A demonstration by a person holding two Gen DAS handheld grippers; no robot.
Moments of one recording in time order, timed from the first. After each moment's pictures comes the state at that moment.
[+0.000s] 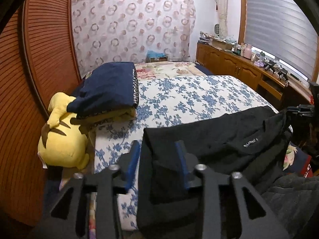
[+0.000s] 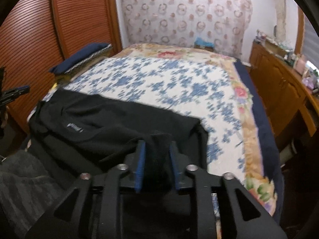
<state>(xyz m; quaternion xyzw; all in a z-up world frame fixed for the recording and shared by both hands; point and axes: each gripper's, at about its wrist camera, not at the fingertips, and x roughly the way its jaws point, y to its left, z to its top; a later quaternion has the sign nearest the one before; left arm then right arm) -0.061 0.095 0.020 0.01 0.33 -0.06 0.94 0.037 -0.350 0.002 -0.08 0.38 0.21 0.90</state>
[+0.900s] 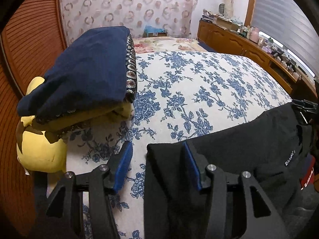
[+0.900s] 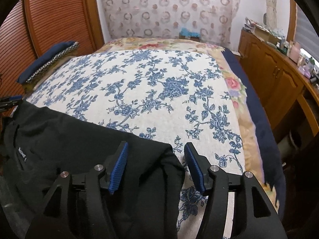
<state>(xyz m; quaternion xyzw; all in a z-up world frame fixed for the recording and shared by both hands) 0.058 0.107 -0.050 0.00 0.42 -0.08 0.90 0.139 -0.367 -0.055 -0.07 0.41 0.17 0.89</state>
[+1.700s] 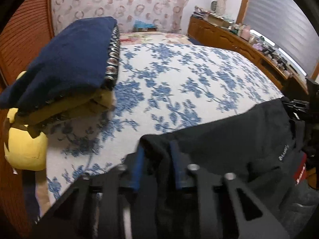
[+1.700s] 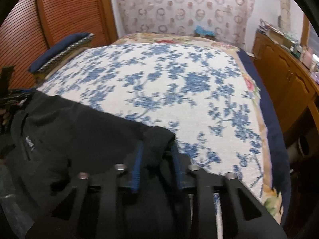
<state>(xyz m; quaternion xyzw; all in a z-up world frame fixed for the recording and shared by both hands) 0.058 0.102 -0.061 -0.02 0.44 -0.12 0.89 0.135 -0.348 -0.065 -0.08 0.42 0.23 0.87</state>
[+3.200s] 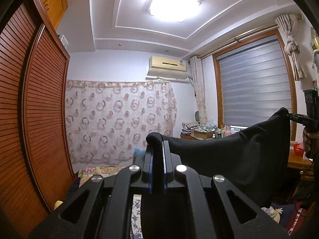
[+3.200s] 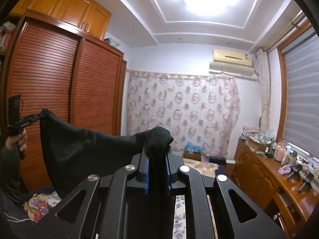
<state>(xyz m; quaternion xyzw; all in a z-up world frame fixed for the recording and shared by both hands) -0.072 0.110 0.304 0.01 0.01 -0.13 0.99 -0.026 -0.375 0.352 -0.07 0.05 0.23 0.97</state>
